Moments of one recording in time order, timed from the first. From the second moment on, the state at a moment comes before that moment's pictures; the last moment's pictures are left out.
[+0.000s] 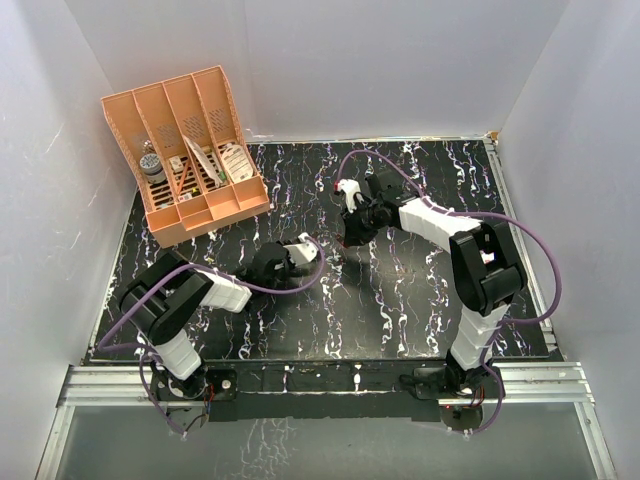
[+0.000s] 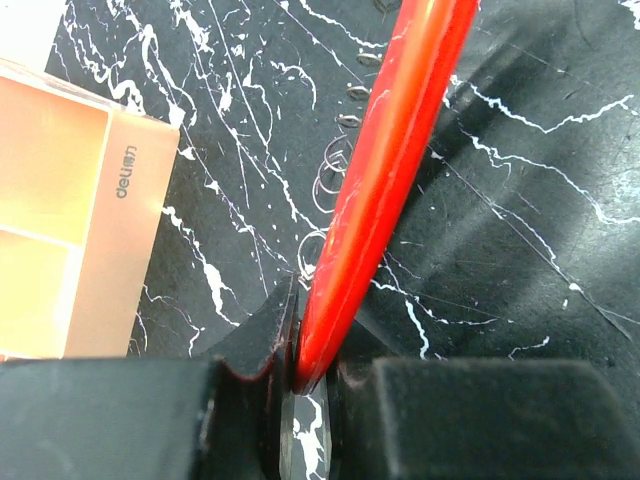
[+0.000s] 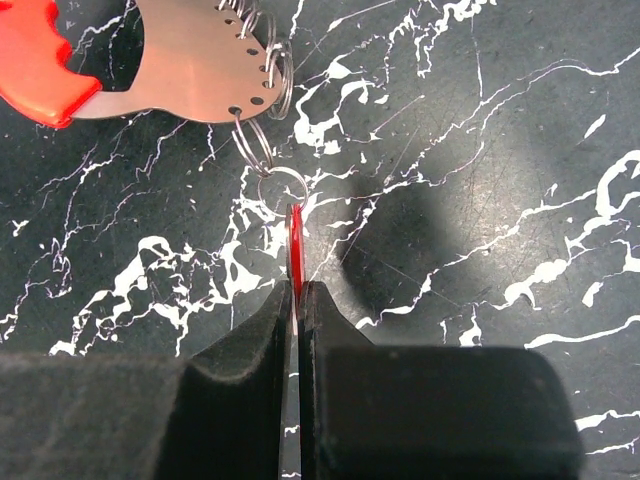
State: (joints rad) left arm -0.69 1.67 0.50 0.65 -0.37 0.61; right arm 0.40 1.83 1.24 -0.40 -0.52 -0.29
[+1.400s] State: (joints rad) left arm -0.67 1.33 0.63 0.35 -0.64 0.28; right arm 0.32 1.54 1.16 -0.38 -0.17 -0.11
